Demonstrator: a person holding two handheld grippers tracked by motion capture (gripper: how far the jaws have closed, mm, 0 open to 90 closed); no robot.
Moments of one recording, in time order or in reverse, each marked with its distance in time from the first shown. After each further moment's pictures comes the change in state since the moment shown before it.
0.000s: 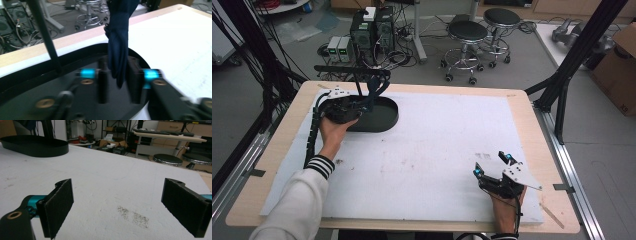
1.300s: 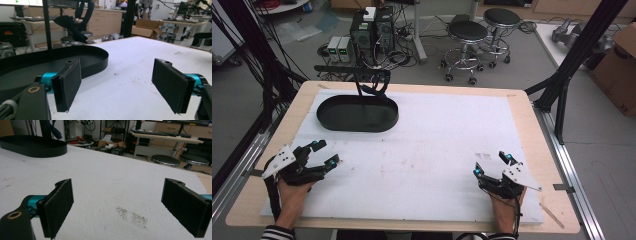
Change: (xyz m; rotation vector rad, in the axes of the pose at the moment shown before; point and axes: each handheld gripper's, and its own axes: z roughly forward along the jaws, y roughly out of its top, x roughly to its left) left arm -0.026 -0.139 -0.137 -0.415 -0.139 0.007; right arm 0.001 0.000 0.000 -0.007 -0.014 -0.007
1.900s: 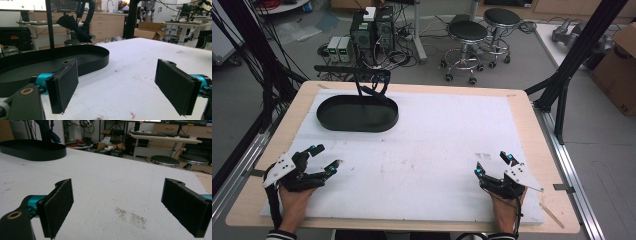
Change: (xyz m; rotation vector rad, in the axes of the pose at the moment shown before) left arm -0.006 -0.008 -0.005 -0.024 0.017 0.035; right arm -0.002 -0.001 -0.002 -0.015 -0.002 0.027
